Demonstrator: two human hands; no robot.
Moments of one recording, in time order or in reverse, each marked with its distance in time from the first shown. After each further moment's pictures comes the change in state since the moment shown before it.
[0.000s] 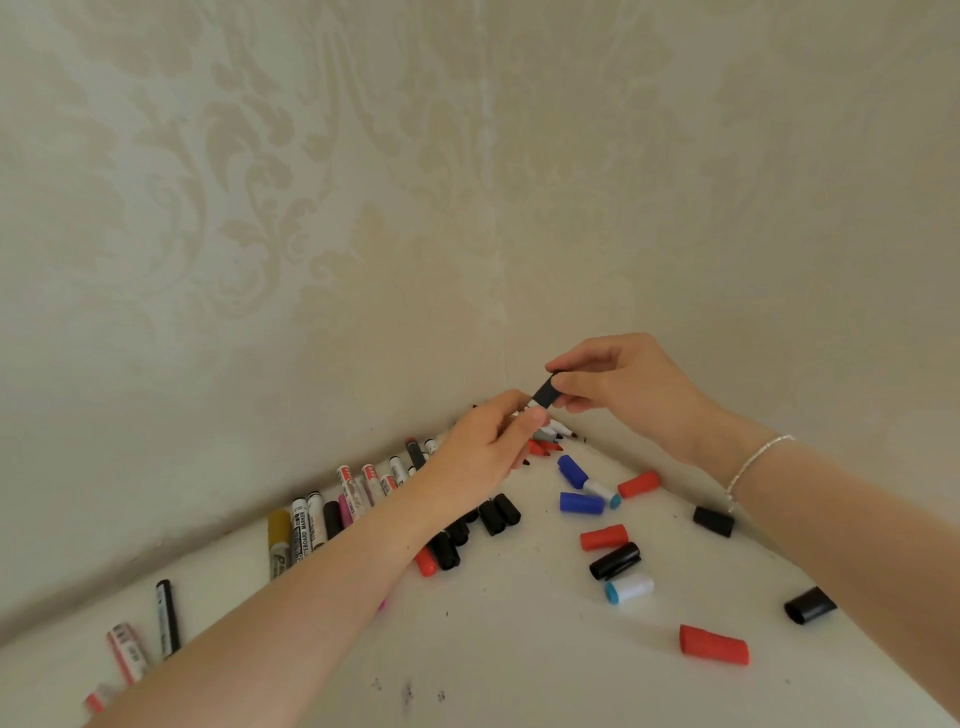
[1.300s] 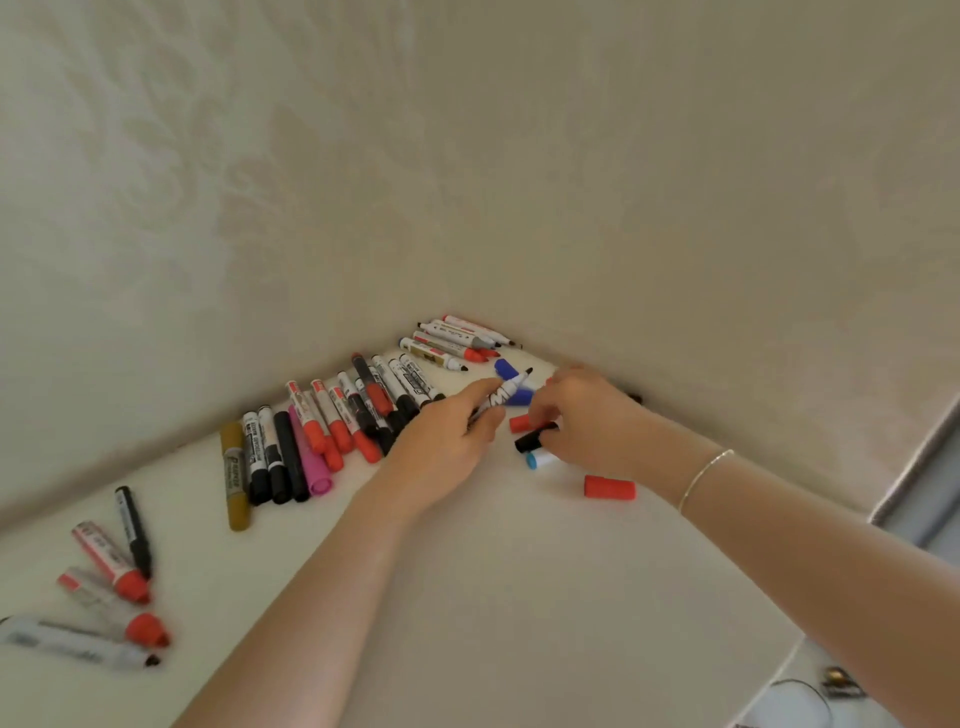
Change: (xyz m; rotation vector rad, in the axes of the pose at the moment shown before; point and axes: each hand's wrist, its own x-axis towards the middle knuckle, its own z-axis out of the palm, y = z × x) left_hand -0.061 -0.004 0.059 0.334 -0.034 -0.079; right_hand -0.087 0.069 -0.002 -0.944 -0.236 -0.024
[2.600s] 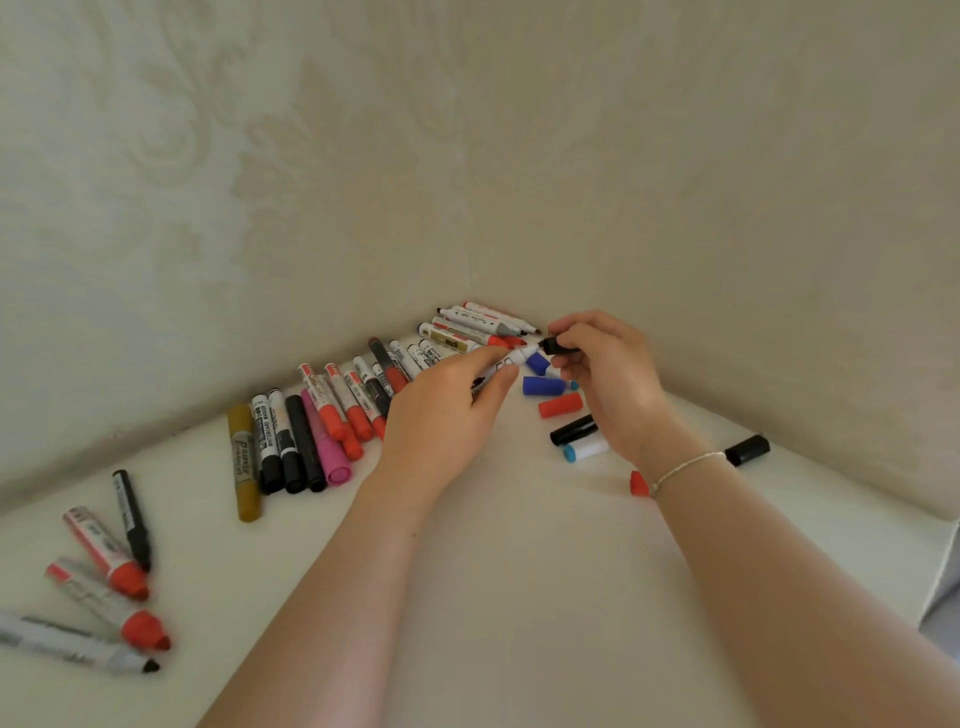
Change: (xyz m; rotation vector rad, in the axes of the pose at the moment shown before) left_hand 0.000 -0.016 -0.010 0.132 0.267 -0.030; right_hand 0.031 -0.025 0.014 1.366 0.462 0.292
